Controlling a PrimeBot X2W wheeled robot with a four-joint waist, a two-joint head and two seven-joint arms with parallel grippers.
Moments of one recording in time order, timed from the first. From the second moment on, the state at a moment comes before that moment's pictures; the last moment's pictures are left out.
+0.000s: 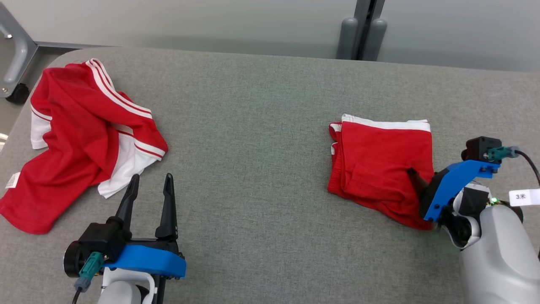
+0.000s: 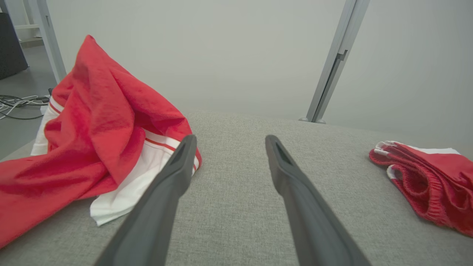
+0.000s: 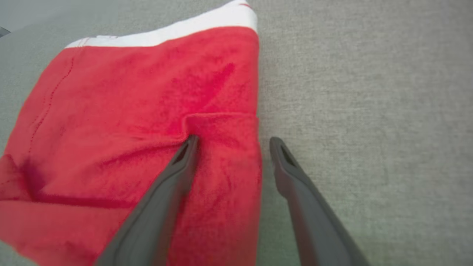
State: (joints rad) left arm -0.14 0.08 -0.08 0.28 -0.23 -0.13 -0.26; right arm -0.54 -0.05 -0.24 0.65 0.17 0.13 0.44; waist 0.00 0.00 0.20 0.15
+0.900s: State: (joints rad) left arm -0.18 0.10 -0.08 0.20 -0.21 -0.13 -0.26; right arm -0.74 -0.39 0.32 0.59 0.20 0.13 0.49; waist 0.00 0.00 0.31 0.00
